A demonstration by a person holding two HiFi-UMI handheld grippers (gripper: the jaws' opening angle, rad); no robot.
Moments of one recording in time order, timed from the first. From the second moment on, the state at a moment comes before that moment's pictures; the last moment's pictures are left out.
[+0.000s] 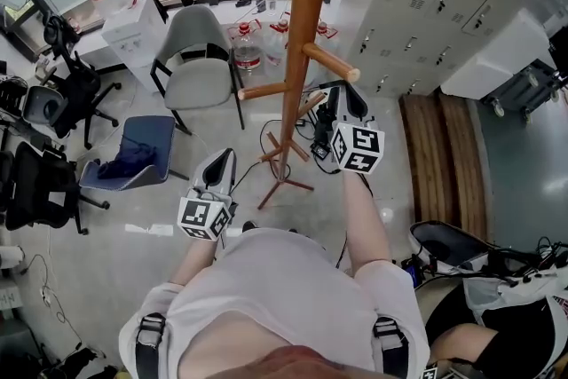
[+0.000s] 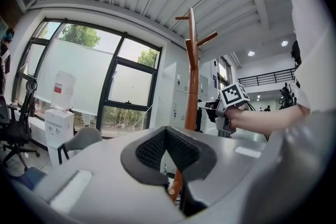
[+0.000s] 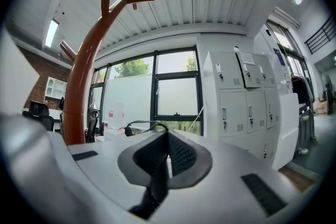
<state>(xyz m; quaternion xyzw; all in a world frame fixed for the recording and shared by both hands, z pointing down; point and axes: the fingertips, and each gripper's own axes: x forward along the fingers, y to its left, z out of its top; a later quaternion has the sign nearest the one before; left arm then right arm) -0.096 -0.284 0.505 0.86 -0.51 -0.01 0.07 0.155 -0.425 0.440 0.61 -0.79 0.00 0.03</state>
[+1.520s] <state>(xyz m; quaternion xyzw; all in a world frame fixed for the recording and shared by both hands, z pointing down) -0.086 -0.277 0.514 0.87 -0.49 -0.01 0.08 0.129 -0.380 0.508 0.59 -0.80 0.06 0.06</state>
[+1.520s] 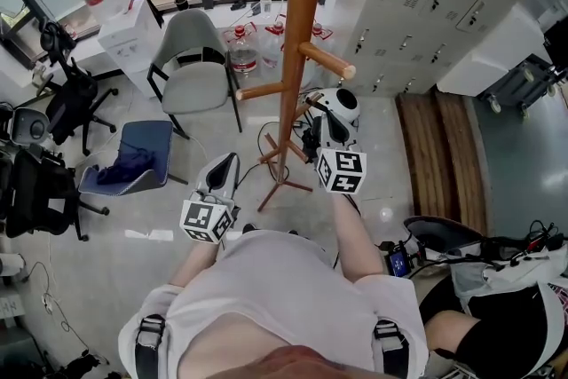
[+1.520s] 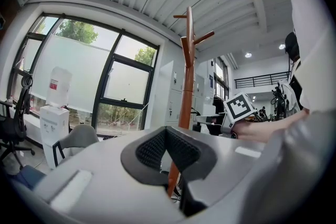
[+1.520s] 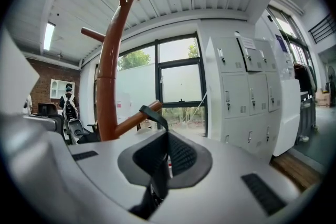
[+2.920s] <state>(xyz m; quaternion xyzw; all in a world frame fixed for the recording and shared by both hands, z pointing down) -0.091 -0.269 0.500 0.87 -0.49 0.00 0.03 0.102 -0.328 0.488 0.53 -0.84 0.05 0.04</state>
